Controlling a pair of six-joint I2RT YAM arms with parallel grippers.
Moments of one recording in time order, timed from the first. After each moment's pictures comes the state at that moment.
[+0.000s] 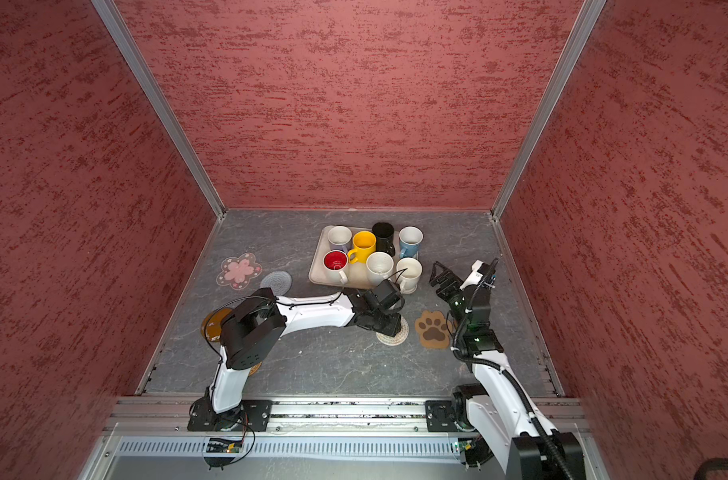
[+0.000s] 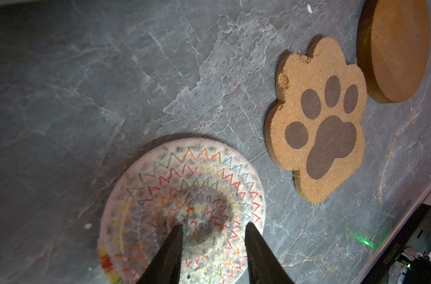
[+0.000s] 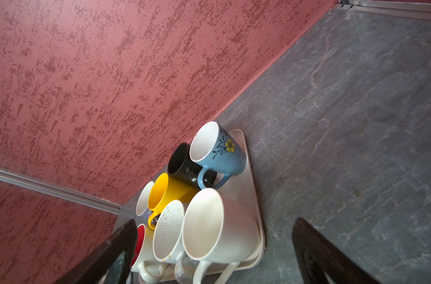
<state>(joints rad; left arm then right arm) -1.04 2.06 1.42 -0.41 0.11 -0.64 0.07 0.87 0.34 0.32 -0.05 0.83</state>
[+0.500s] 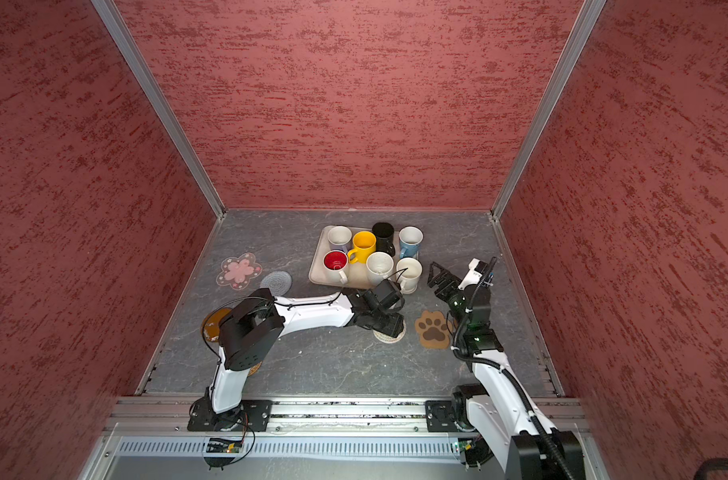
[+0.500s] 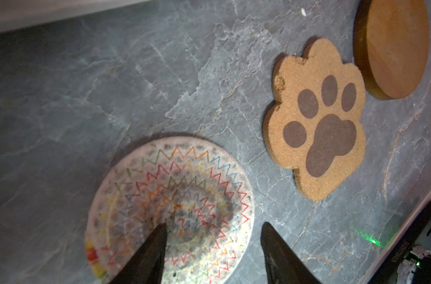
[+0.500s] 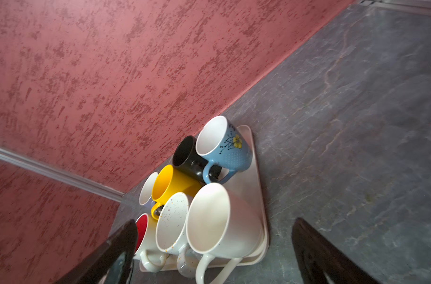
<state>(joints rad) -1.04 2.04 1.42 -0.43 0.09 -0.60 0.07 0.88 0.35 0.34 -0.14 0.77</state>
